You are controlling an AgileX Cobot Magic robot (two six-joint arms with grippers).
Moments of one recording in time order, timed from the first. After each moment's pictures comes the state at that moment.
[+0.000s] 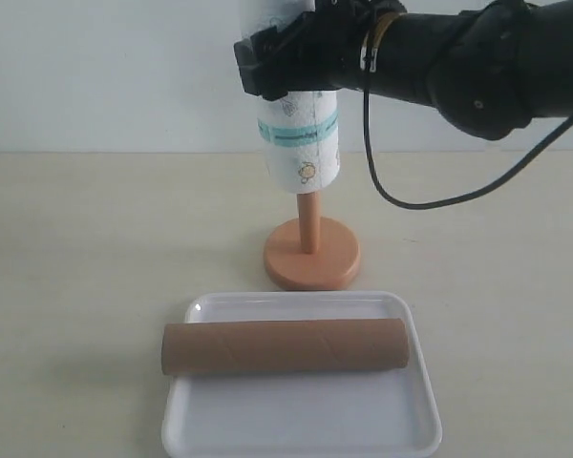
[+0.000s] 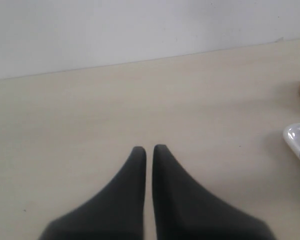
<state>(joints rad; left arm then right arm) -0.04 0.00 0.00 0.06 0.32 0.05 0.56 1.73 -1.24 -0.45 -0.28 0.33</state>
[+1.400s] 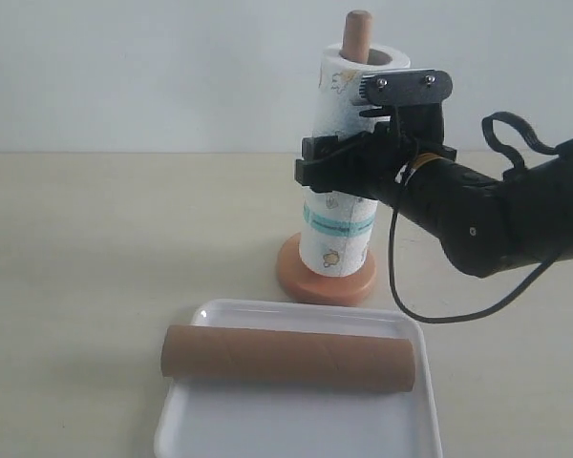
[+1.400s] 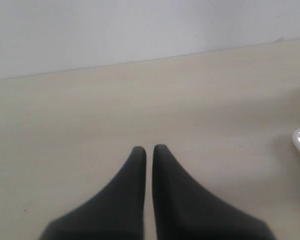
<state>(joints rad) -0.04 0.00 0.00 0.06 0.32 0.05 0.56 1.81 -0.90 0.19 -0.62 0.01</state>
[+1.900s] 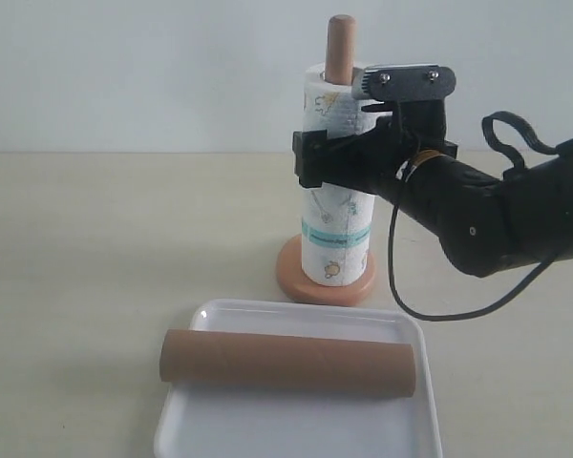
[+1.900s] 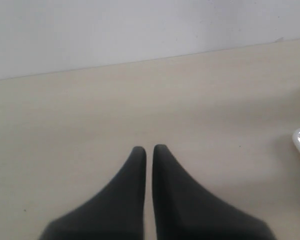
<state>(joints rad) -0.04 0.00 0.00 0.06 0.32 0.05 0.56 1.81 -0.90 0.19 -0.66 0.00</state>
